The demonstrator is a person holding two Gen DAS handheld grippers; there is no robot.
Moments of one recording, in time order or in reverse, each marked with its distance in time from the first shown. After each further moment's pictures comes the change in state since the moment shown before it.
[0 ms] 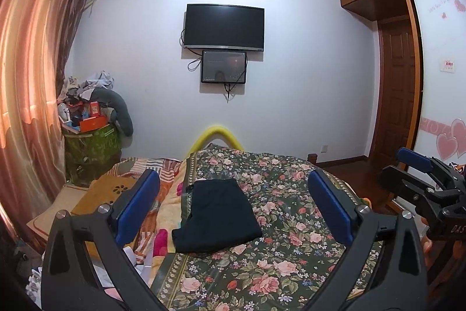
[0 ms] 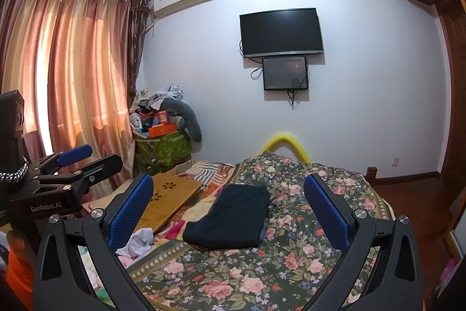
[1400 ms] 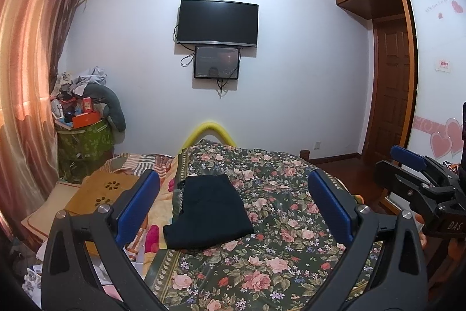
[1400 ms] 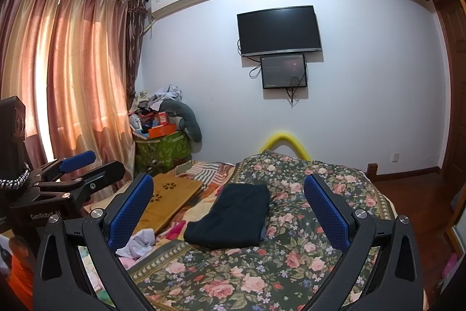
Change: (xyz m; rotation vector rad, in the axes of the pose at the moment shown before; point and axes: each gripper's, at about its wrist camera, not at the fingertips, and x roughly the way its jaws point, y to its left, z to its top) left arm 0.007 -0.004 -0.002 0.000 0.021 -0.040; right arm 0.001 -0.003 0.002 0.020 0.004 0.000
